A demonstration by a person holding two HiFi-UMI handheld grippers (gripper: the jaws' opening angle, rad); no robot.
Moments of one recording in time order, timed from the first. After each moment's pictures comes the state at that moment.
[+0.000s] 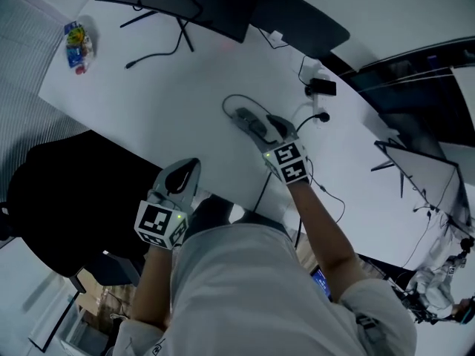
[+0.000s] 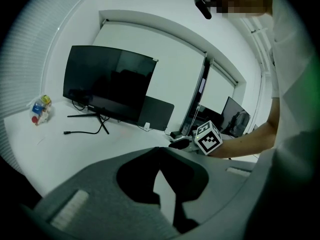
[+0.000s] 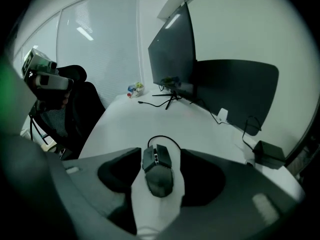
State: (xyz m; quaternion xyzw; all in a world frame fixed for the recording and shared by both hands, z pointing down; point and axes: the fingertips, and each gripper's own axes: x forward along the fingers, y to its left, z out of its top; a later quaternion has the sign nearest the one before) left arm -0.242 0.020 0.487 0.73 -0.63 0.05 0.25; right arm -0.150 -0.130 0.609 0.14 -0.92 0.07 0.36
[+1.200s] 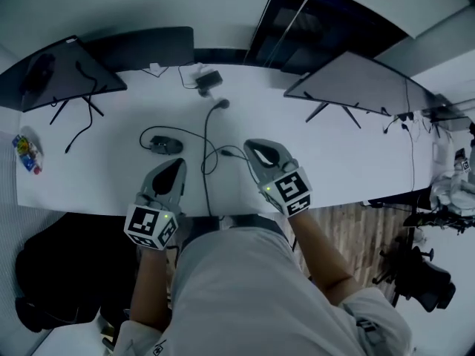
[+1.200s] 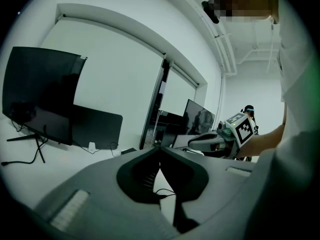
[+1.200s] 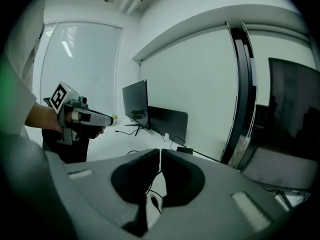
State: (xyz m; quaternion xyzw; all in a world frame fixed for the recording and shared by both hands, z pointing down) left arm -0.053 -0.062 0.409 0.86 -0.48 0.04 0.16; right arm 0.090 -0.106 0.431 0.34 -0.92 0.06 0.21
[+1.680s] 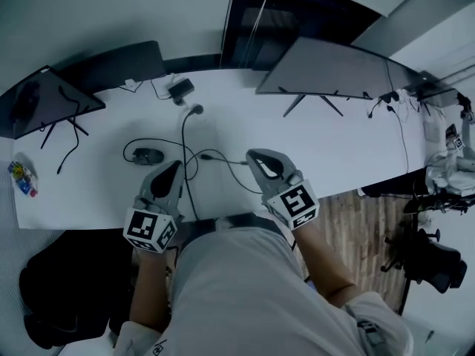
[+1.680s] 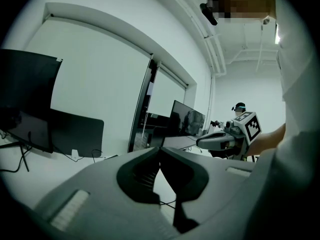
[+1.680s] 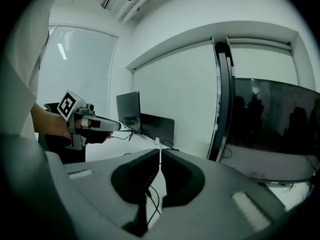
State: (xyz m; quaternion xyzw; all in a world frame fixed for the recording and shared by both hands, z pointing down) left arm 0.018 -0.071 0.384 0.88 -0.45 0.04 0.14; right arm 0.174 -0.077 0.397 0.39 -0.90 0.06 0.18
